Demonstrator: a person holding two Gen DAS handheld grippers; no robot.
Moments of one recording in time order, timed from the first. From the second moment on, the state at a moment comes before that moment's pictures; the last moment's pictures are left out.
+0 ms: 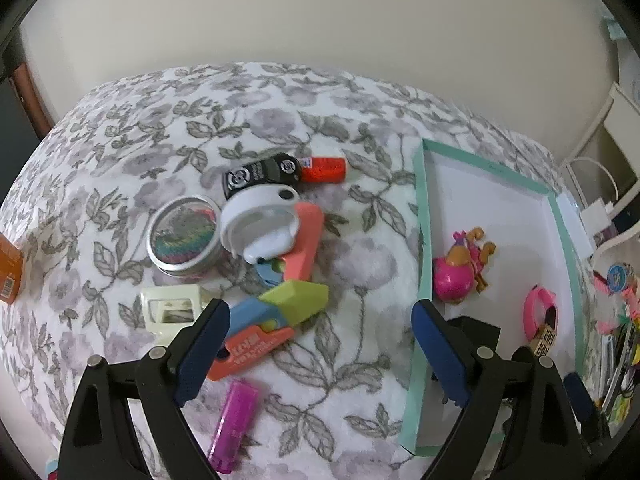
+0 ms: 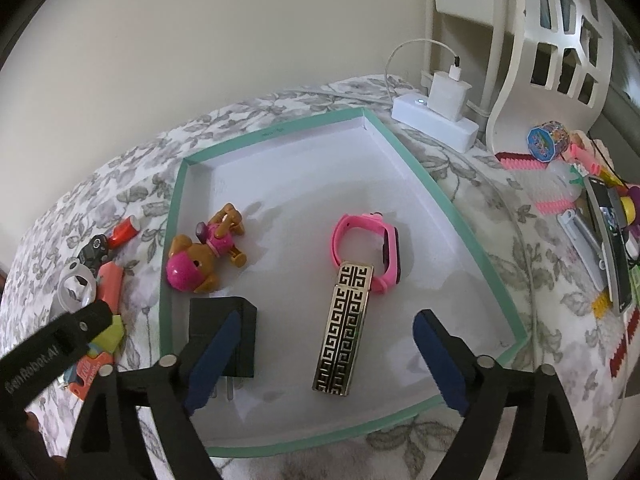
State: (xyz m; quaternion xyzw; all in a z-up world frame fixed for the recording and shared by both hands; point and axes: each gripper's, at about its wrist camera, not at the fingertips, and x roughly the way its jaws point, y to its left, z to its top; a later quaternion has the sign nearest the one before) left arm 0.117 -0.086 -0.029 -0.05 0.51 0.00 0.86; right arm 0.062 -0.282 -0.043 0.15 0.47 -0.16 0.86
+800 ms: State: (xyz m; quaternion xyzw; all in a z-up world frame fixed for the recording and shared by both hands) left arm 0.123 0.059 0.010 -0.10 0.50 0.11 0.85; right arm 0.083 -0.189 0.029 0.13 0.40 -0.01 0.91
